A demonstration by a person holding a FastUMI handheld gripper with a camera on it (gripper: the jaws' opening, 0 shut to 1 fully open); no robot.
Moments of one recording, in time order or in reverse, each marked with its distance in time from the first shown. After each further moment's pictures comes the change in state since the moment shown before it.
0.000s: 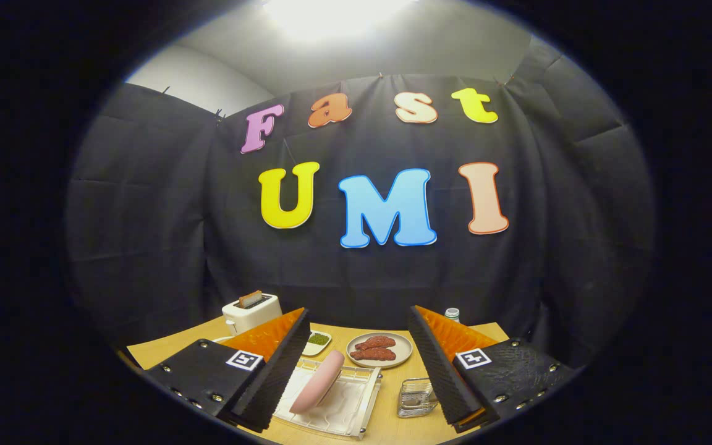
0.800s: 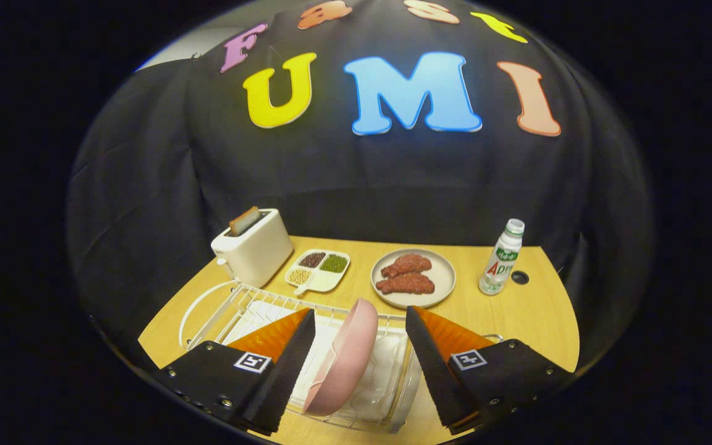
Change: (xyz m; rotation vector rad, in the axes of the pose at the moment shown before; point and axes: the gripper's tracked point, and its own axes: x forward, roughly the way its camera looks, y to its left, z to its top) arm 0.101 0.039 -0.139 0.085 0.560 0.058
